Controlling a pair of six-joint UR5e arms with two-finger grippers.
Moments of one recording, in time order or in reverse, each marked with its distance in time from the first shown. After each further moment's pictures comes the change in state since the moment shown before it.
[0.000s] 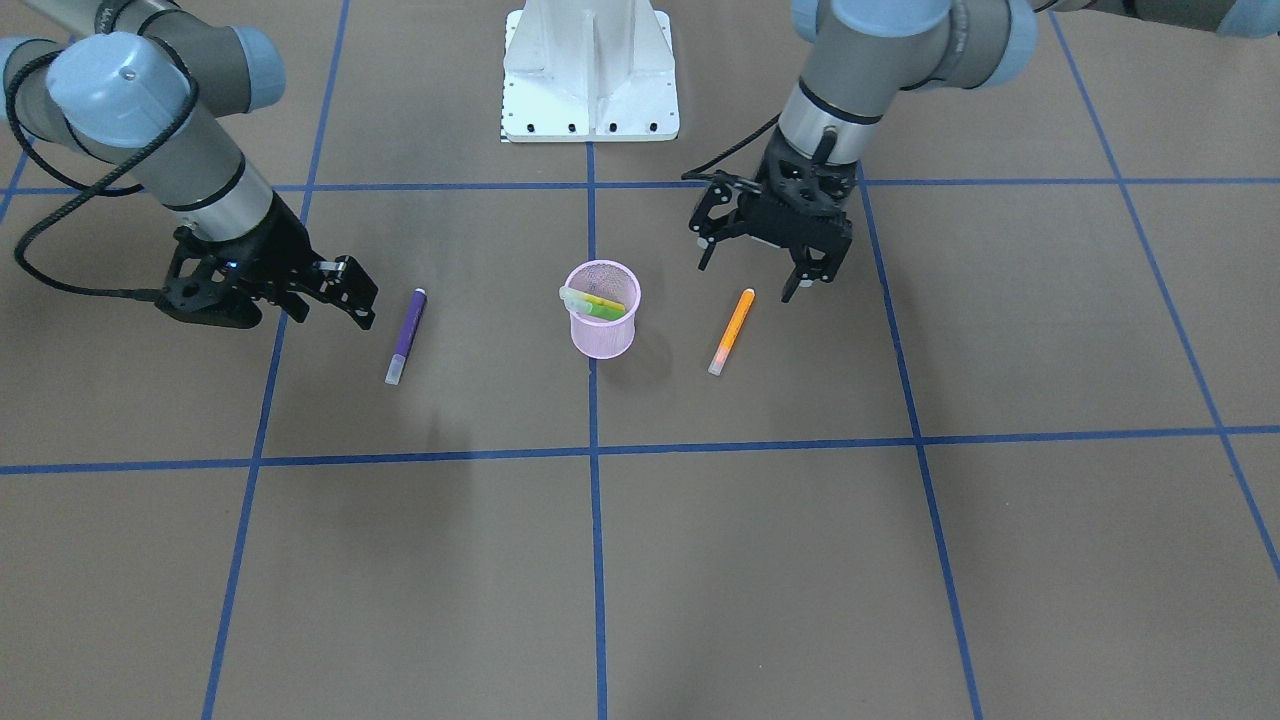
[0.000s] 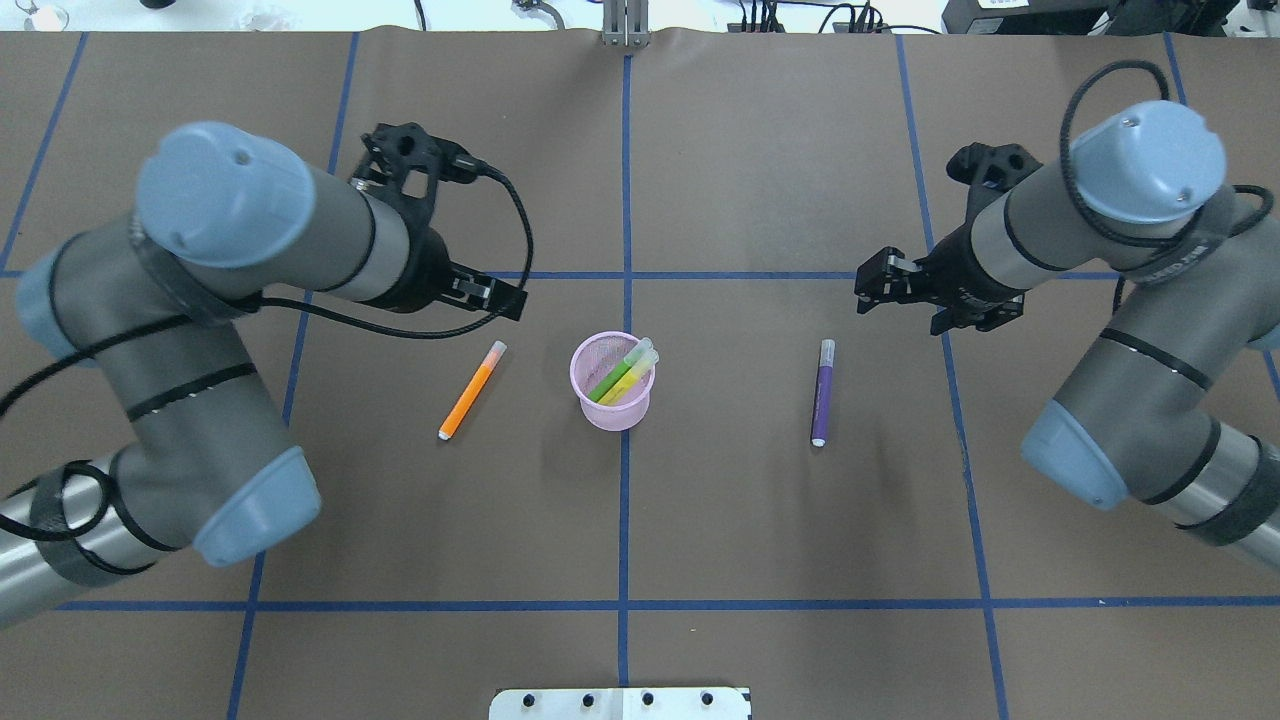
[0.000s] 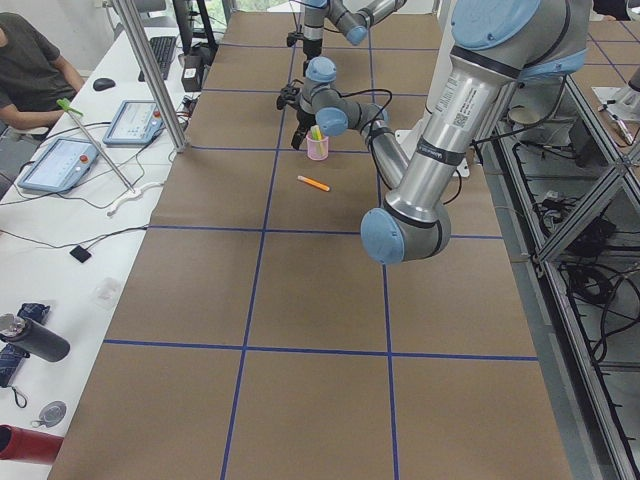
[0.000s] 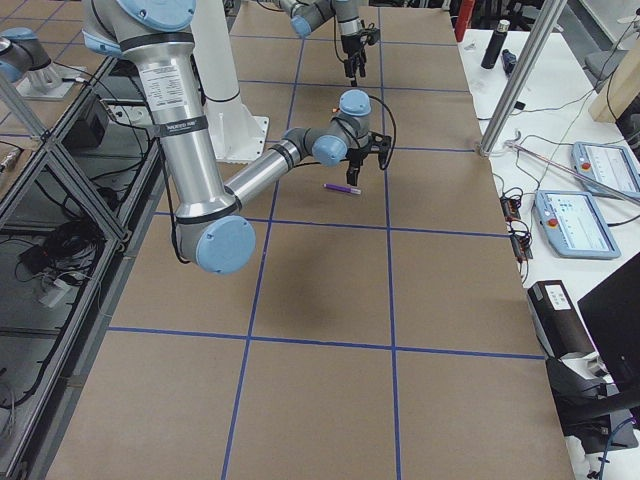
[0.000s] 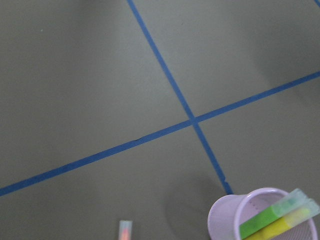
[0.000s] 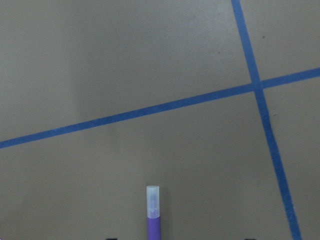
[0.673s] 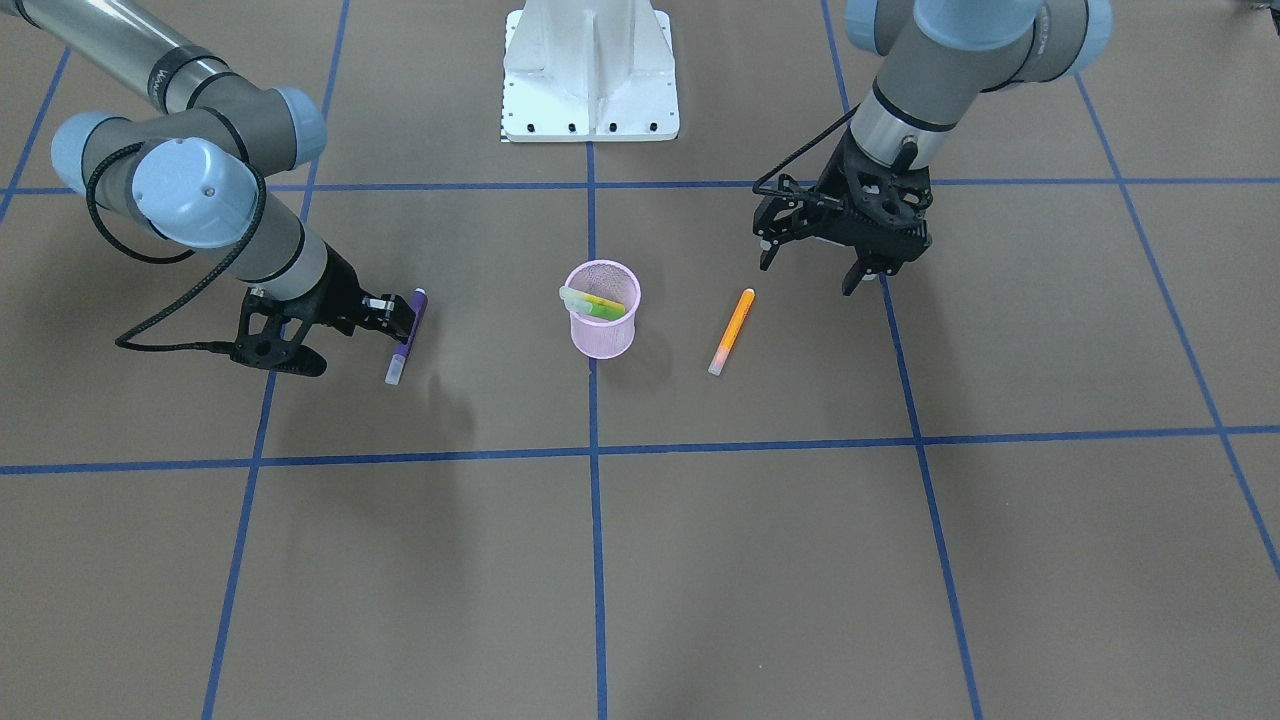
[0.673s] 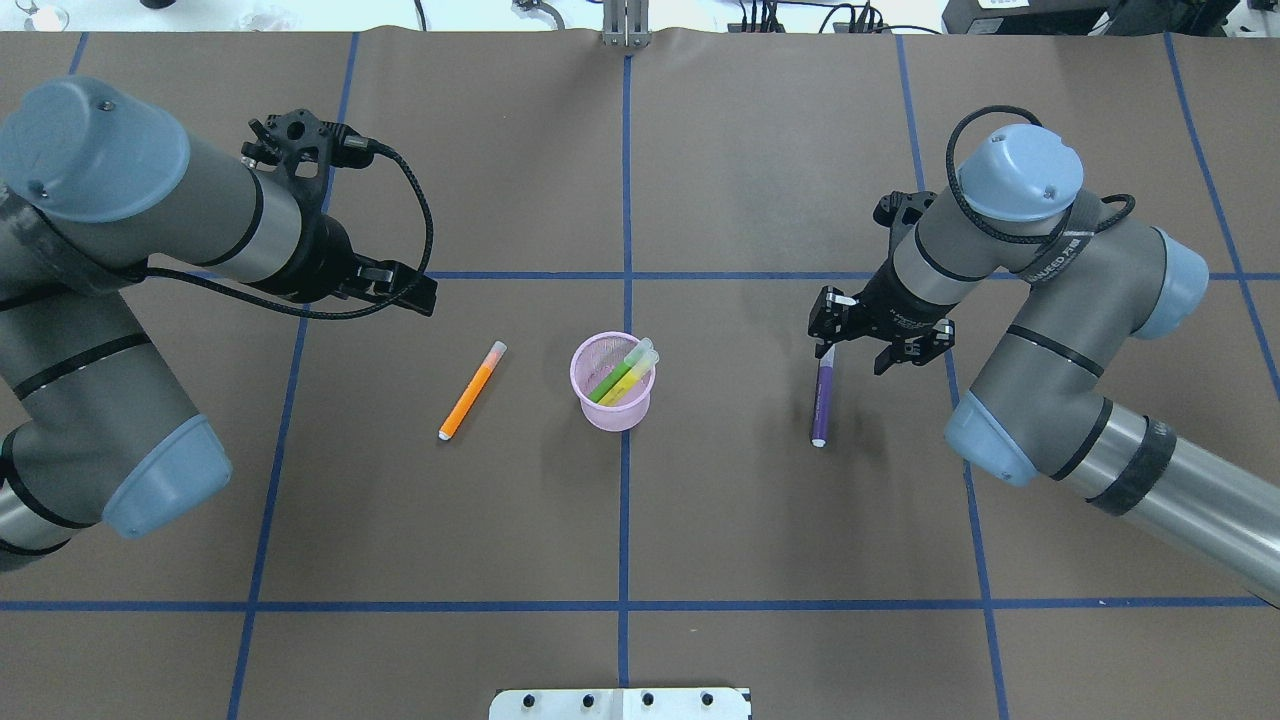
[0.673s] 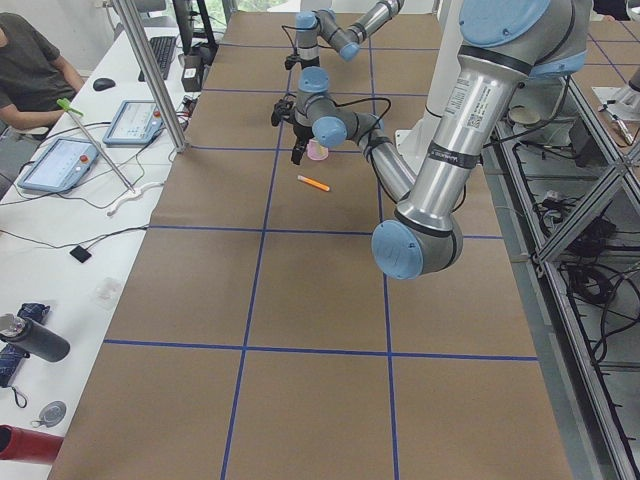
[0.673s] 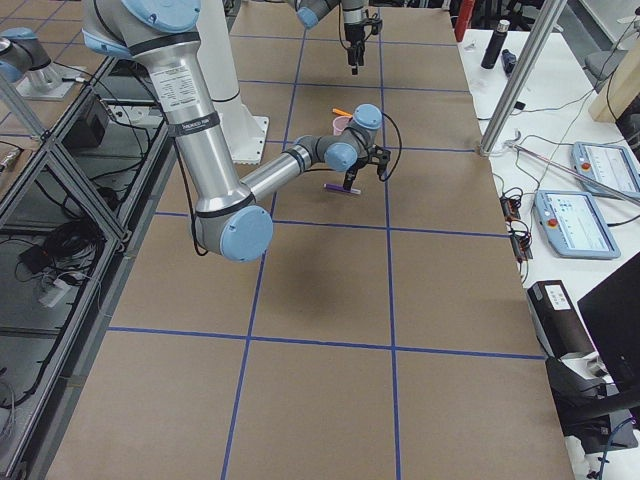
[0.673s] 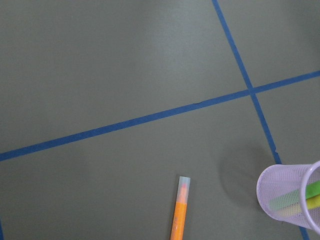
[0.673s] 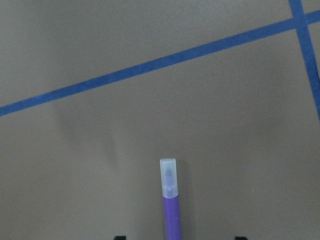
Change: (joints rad) left arm -0.043 0.069 -0.037 0.032 -0.053 -0.030; right arm -0.018 0.079 -0.184 0.000 0.124 -0.060
